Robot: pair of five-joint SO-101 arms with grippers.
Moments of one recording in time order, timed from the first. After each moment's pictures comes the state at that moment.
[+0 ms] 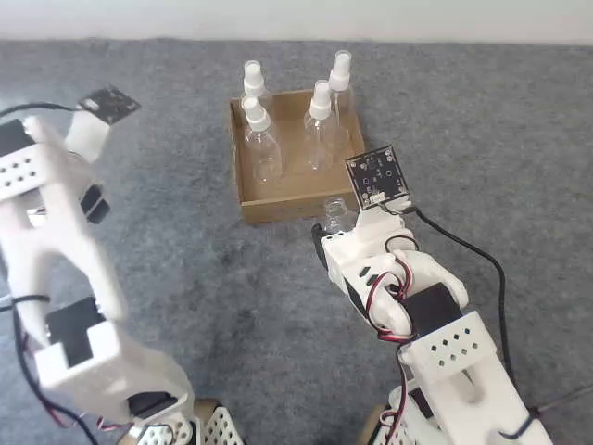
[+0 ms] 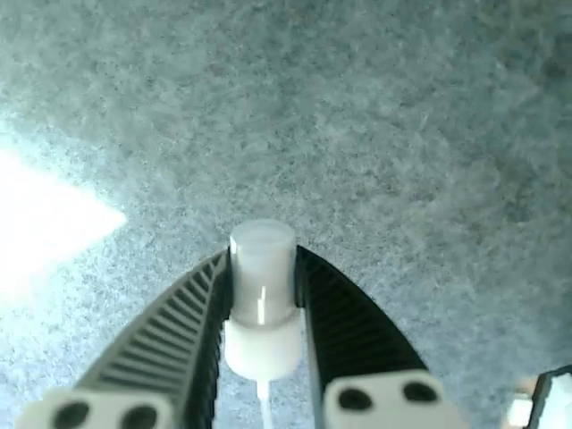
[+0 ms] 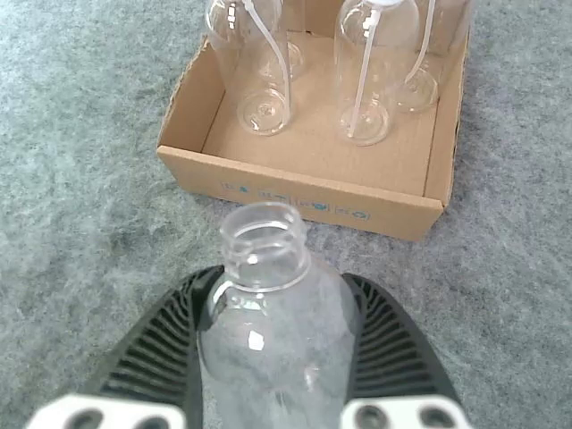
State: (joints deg) left arm -32.4 8.3 -10.6 98.1 -52.5; right arm -29.5 -54.5 54.4 50.0 -6.4
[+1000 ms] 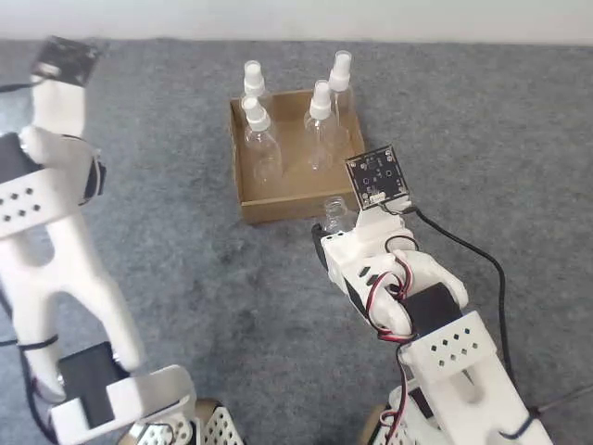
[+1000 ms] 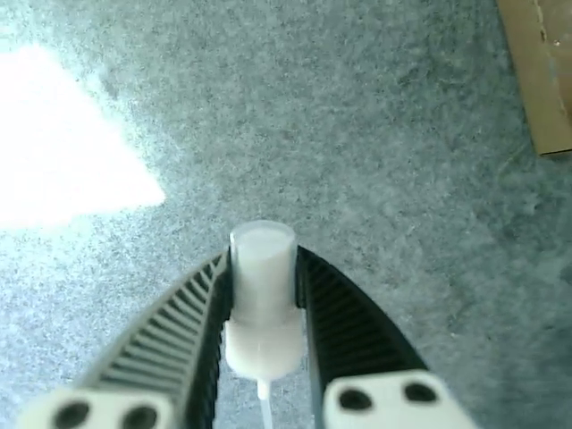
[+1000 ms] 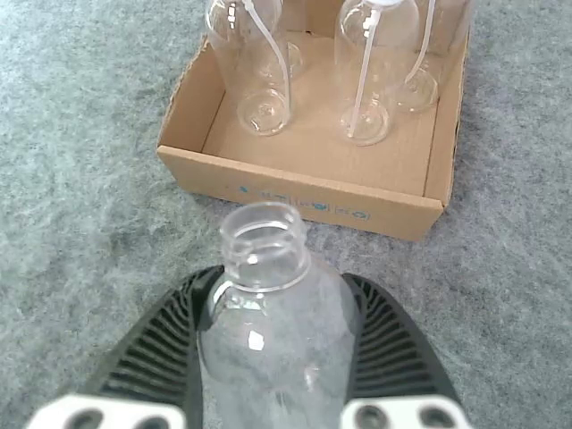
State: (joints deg) left arm -28.7 -7.8 -10.6 97.1 -26.6; right arm -29.5 -54.5 54.4 50.0 -6.4
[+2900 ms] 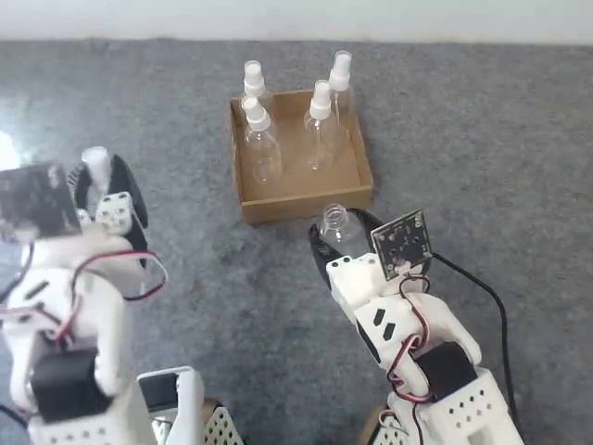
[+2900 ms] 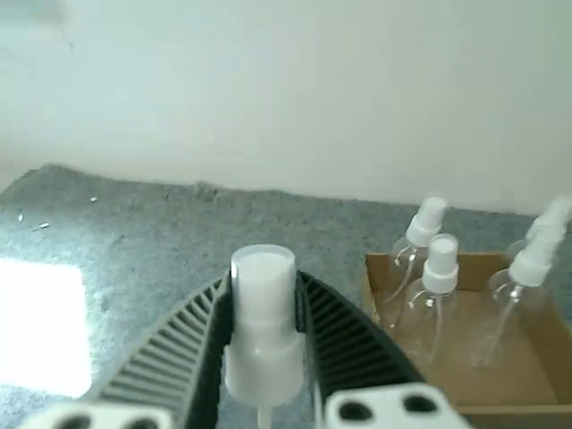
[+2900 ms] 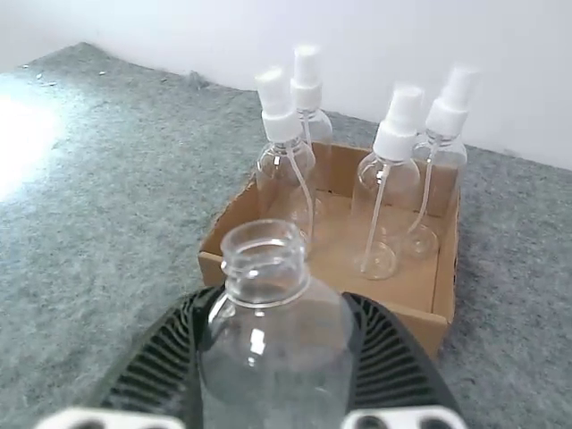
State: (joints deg) left arm -16.0 -68.0 32.7 67.9 4.2; right arm -31.6 -83.7 75.0 37.5 -2.7
